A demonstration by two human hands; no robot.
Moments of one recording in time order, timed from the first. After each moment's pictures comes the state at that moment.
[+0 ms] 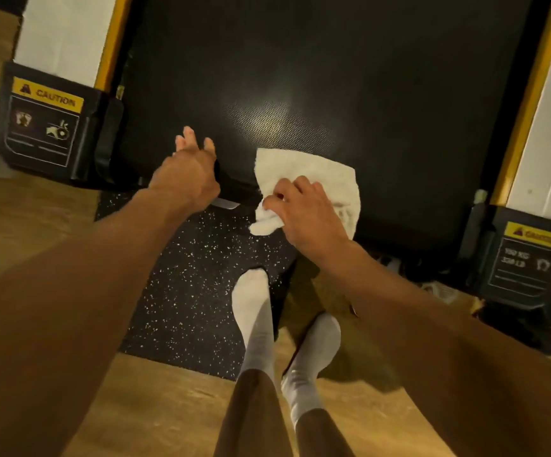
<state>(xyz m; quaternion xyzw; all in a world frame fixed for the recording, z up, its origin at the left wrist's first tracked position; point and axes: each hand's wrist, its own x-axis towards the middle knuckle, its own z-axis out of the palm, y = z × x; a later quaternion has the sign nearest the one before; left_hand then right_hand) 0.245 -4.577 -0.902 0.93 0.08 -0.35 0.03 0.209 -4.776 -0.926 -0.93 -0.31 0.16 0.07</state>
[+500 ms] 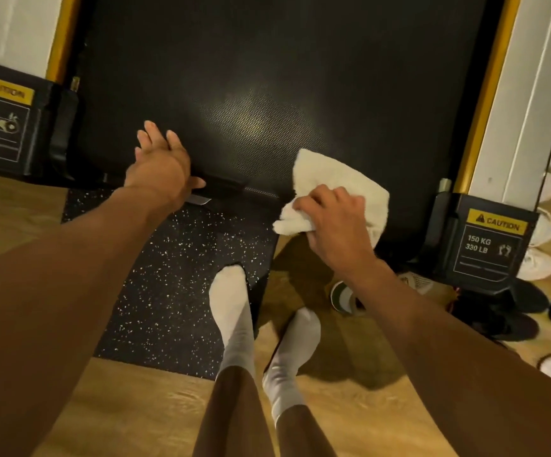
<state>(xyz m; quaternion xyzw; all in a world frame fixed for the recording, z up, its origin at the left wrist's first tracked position) 0.248 -4.598 -0.917 0.92 0.12 -0.38 0.01 0.185 -4.862 -0.925 -0.97 -0.19 0.15 0.07</state>
